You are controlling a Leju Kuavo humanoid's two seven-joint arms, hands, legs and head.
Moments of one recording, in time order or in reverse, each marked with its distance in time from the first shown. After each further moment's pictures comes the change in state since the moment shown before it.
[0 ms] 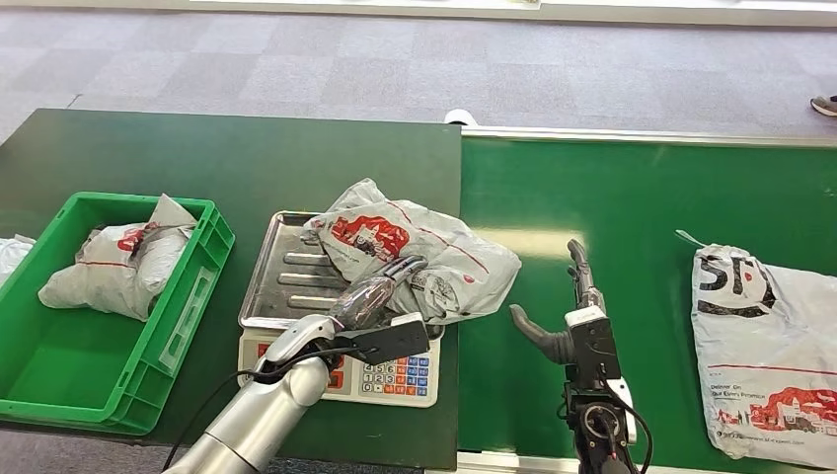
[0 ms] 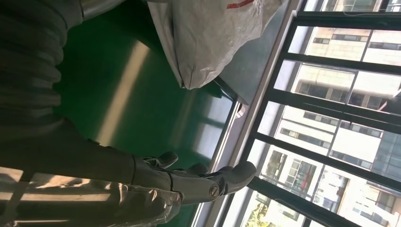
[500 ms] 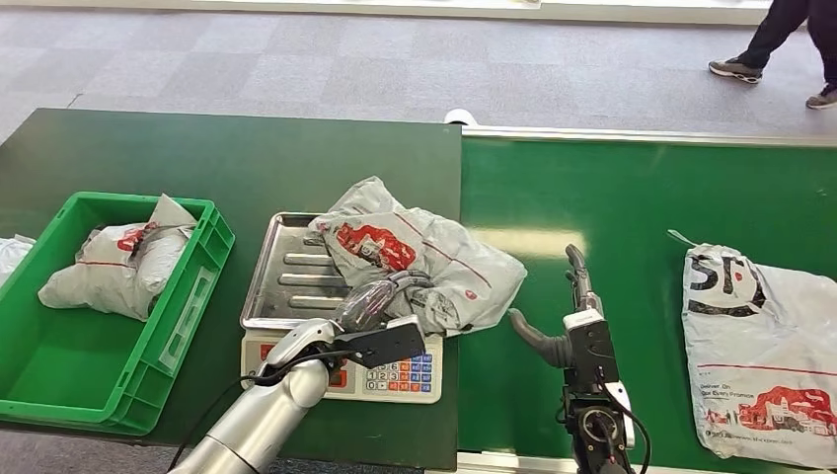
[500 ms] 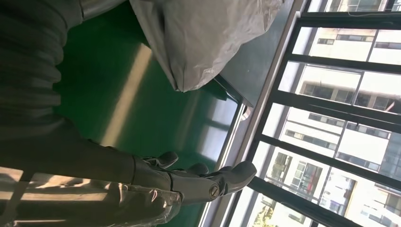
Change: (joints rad) left arm 0.008 -0.009 0.014 0.014 0.088 0.000 -0.081; right arm 0.009 0.008 -0.005 0.005 0.004 0.003 0.007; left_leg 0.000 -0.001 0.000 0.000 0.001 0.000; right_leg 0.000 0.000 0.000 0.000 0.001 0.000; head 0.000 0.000
